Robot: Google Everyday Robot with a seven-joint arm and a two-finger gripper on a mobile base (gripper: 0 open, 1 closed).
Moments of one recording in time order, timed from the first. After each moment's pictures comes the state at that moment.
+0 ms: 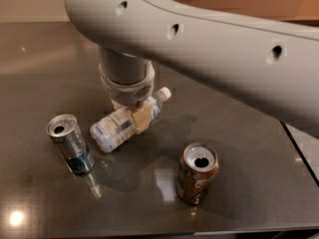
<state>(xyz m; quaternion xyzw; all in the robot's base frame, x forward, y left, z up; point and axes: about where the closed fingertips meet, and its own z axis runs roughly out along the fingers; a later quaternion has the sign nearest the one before) 0.472 0.064 0.879 -0.91 0.40 -0.08 0.09</state>
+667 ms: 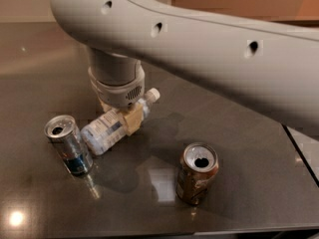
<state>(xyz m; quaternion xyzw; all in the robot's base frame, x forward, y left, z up) 0.463 0.082 0.873 -0.92 0.37 -0.06 0.08</state>
